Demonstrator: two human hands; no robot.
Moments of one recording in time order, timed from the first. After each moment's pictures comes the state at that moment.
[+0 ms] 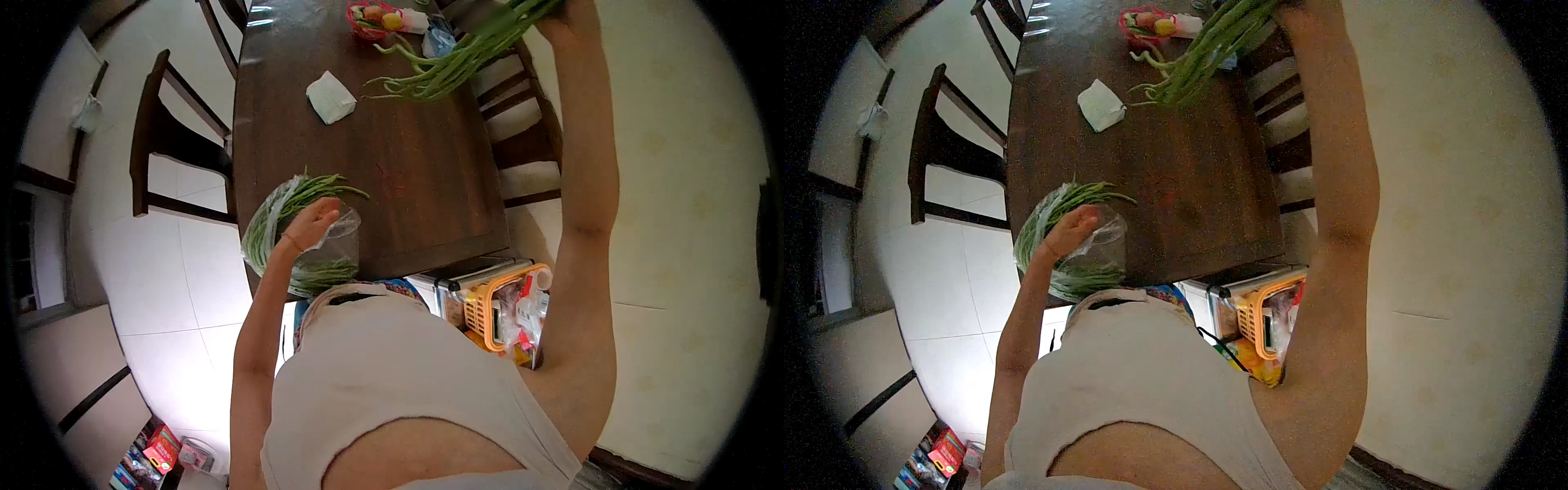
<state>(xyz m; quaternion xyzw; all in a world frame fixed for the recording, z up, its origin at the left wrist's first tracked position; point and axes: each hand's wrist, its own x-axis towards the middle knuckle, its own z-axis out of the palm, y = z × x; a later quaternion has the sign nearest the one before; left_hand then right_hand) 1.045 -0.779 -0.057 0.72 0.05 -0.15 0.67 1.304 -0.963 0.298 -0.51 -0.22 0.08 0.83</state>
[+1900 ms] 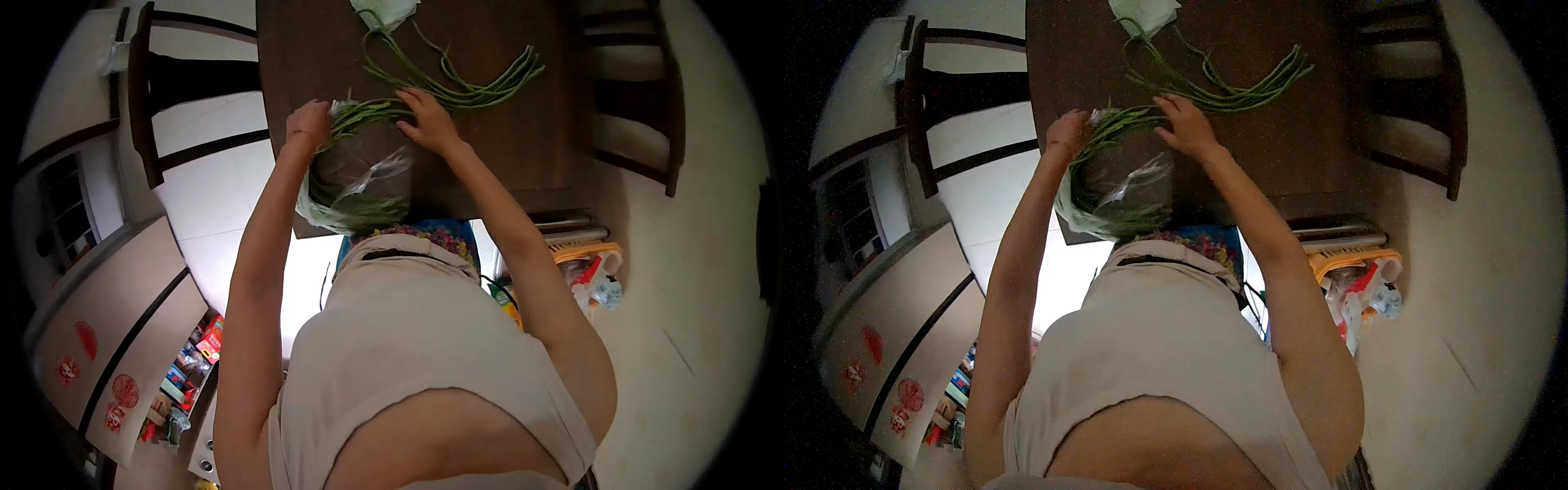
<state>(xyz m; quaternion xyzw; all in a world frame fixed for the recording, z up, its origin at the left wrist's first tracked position) 1.131 -0.702 -0.150 0.95 0.13 -0.25 0.09 1.204 -0.946 -0.175 -0.85 -0.40 0.07 0.34</state>
